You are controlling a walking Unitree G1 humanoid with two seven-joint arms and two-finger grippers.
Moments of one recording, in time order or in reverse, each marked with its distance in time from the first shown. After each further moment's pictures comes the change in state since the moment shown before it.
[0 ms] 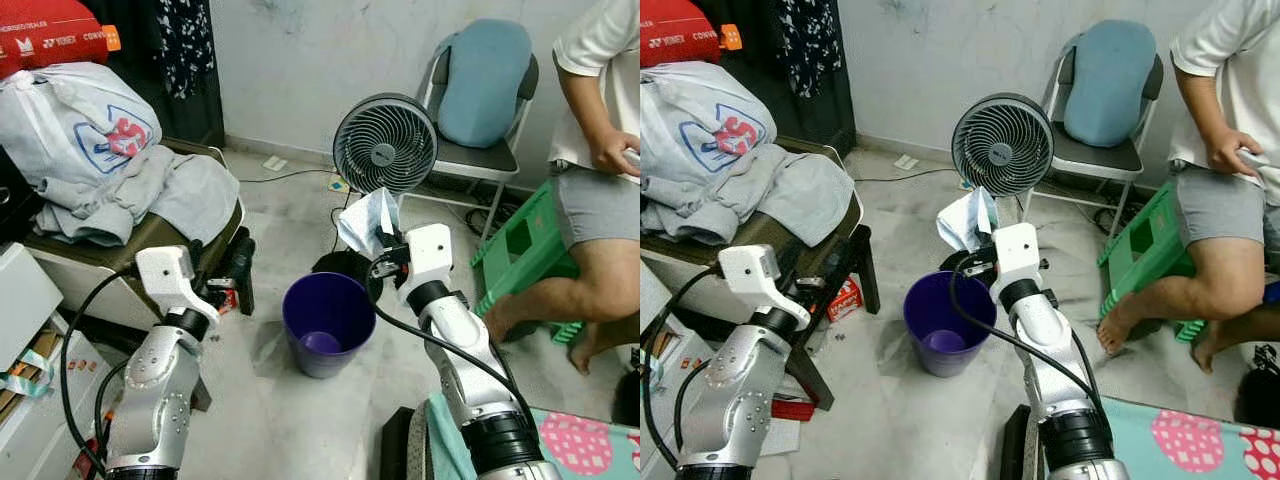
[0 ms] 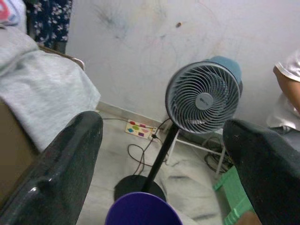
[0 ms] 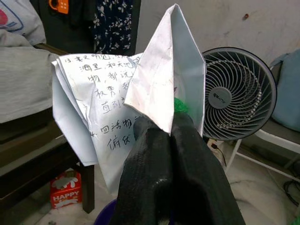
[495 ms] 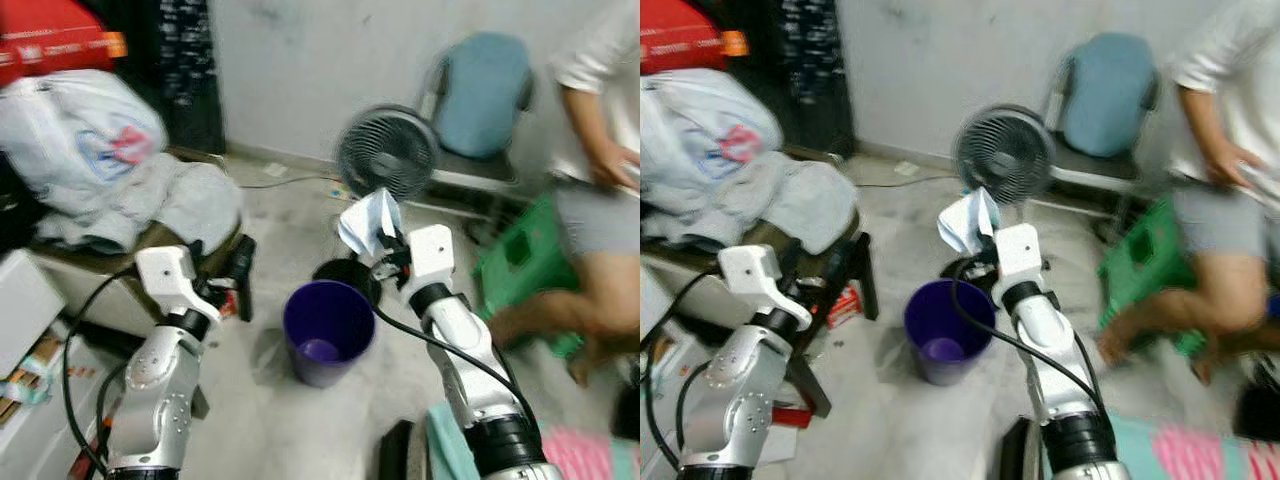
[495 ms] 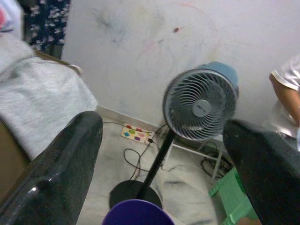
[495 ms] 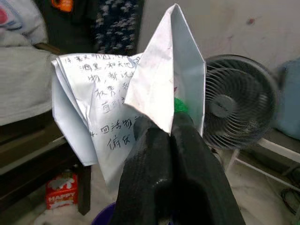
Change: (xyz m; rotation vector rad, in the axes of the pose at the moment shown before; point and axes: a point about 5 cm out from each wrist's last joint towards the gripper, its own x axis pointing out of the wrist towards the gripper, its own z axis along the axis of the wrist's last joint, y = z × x) left arm 0.001 -0.004 0.000 -0.007 -0.002 -0.024; right arm -0.002 -0.003 -0.001 -0.013 0.005 -0.004
